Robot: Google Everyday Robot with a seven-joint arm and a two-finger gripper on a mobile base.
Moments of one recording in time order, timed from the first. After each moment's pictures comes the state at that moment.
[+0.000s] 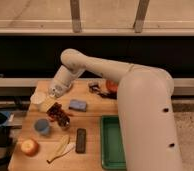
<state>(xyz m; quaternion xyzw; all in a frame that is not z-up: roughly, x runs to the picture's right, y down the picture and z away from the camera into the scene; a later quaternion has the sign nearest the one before) -0.220 0.084 0.673 -0.59 -0.30 0.13 0.74</state>
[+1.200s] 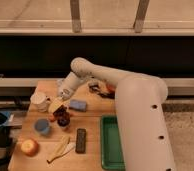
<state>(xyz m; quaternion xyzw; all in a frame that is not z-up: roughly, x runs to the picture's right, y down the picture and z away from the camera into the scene) -0.209 0.095 0.727 -0.61 -0.31 0.17 0.71</state>
